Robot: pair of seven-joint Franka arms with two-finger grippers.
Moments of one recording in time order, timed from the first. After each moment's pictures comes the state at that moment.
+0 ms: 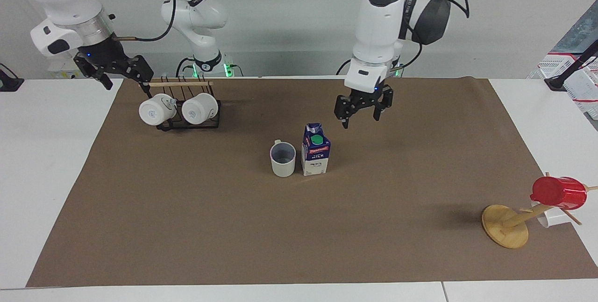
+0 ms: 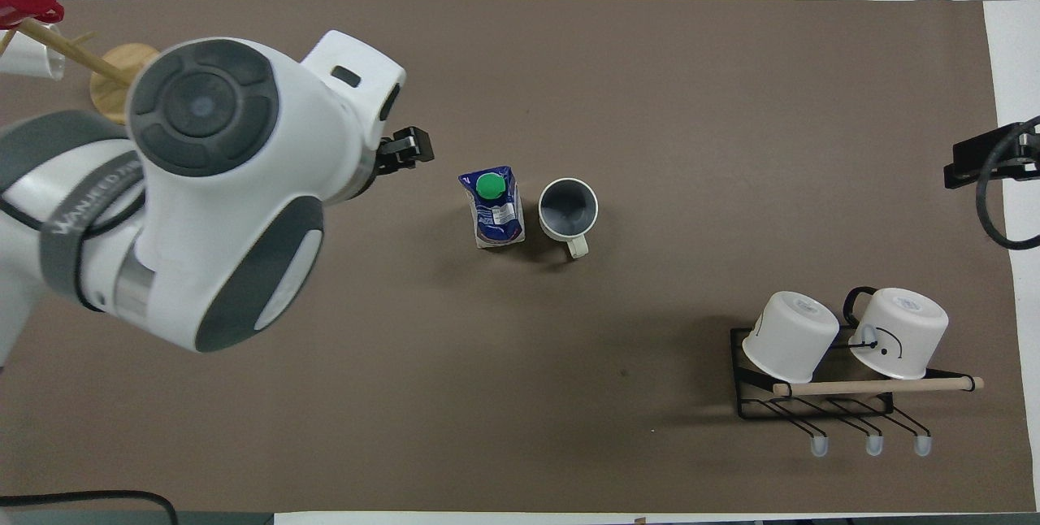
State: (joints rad) left arm -0.54 0.09 0.05 -1.67 0.09 1.89 -0.69; right arm -0.08 0.00 0.04 -1.51 -0.03 1.48 0.07
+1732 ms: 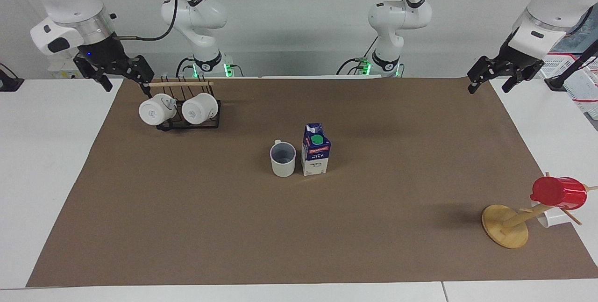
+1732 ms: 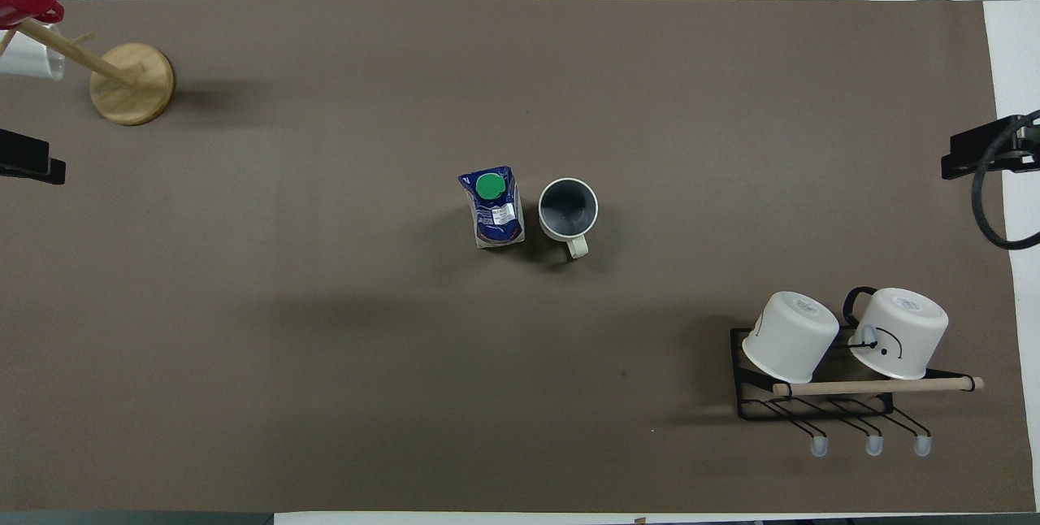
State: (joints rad) left arm -0.03 0.01 0.06 -1.50 -0.02 1.52 0.07; right arm -0.08 0.00 0.04 -1.51 -0.03 1.51 0.06
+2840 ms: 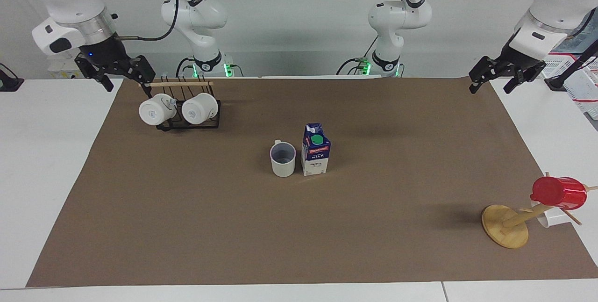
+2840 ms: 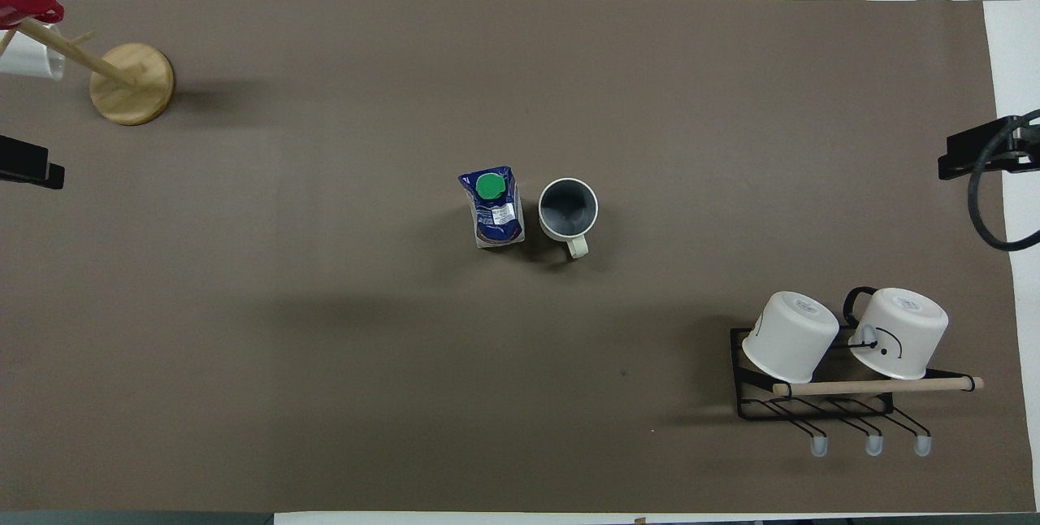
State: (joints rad) left arm -0.02 0.01 0.05 -1.50 -0.02 1.51 0.10; right arm -0.08 0.00 0.05 -1.51 -0.03 1.51 0.06
